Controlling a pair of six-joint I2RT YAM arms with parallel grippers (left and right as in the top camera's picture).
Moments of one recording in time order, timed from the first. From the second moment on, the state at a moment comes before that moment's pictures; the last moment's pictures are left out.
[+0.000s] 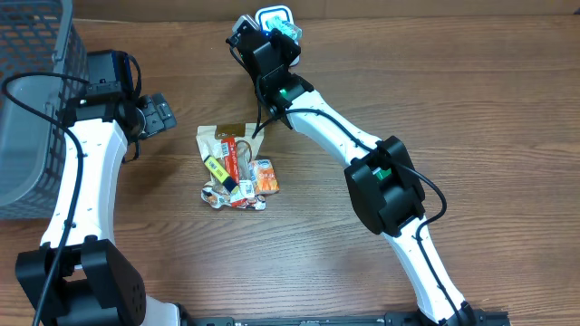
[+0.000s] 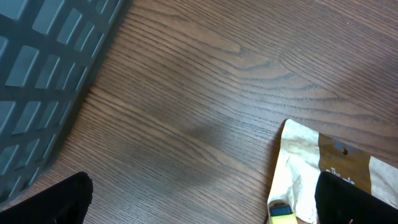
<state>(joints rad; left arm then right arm) 0.13 1.67 1.40 -0.87 -0.14 -0.33 0.62 2.50 2.12 -0.11 0.66 -0.59</state>
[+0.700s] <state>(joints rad) 0.13 1.67 1.40 -0.87 -0.14 -0.33 0.57 1.98 2.12 -0.64 0.62 -0.04</state>
